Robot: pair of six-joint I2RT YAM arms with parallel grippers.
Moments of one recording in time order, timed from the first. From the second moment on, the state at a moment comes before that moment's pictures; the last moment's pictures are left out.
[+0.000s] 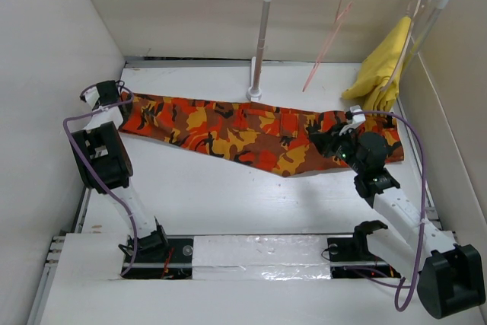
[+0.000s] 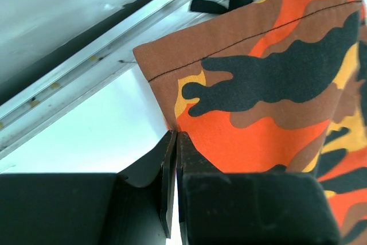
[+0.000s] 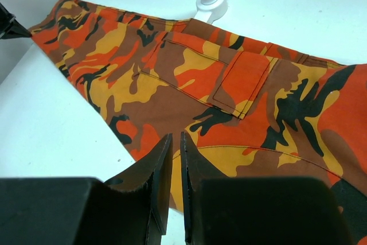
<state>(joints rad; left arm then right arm) 0.34 1.89 1.31 -0.30 -0.35 -0.55 0.26 0.88 0.44 0.30 -0.33 0.33</state>
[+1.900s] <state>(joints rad) 0.32 1.84 1.14 -0.40 -0.42 -0.41 0.24 0.85 0.44 0.27 -0.30 0.32</state>
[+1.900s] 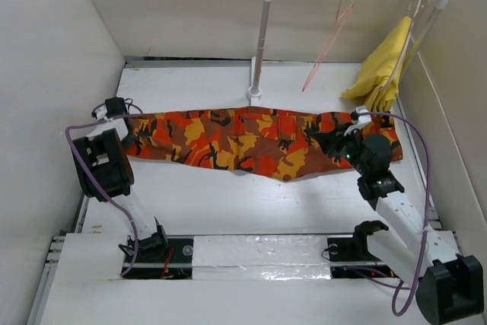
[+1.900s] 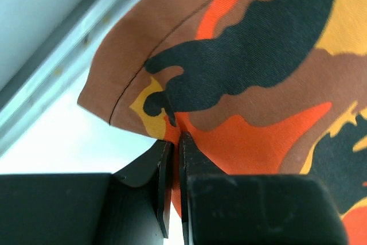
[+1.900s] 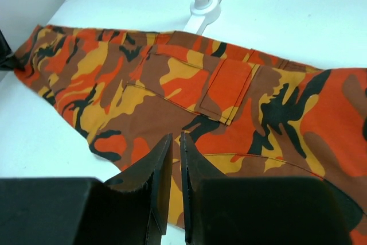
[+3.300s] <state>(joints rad) -0.96 1.23 0.83 0.00 -0.36 -0.69 -0.61 1.27 0.39 0.27 -0.19 0.62</state>
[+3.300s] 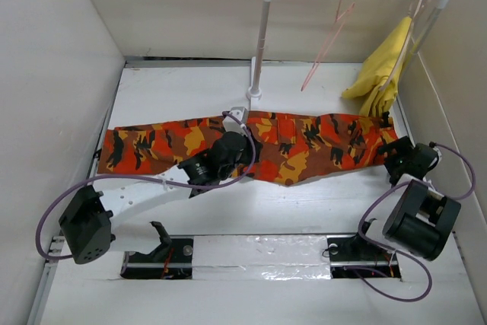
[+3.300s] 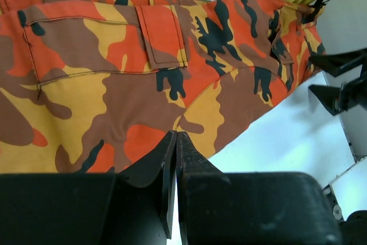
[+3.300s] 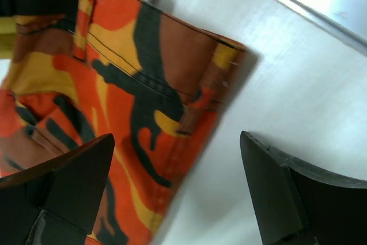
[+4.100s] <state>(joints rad) -0.87 1.09 0.56 0.17 -0.40 -0.68 -0.50 0.44 0.35 -0.04 -0.12 0.56</state>
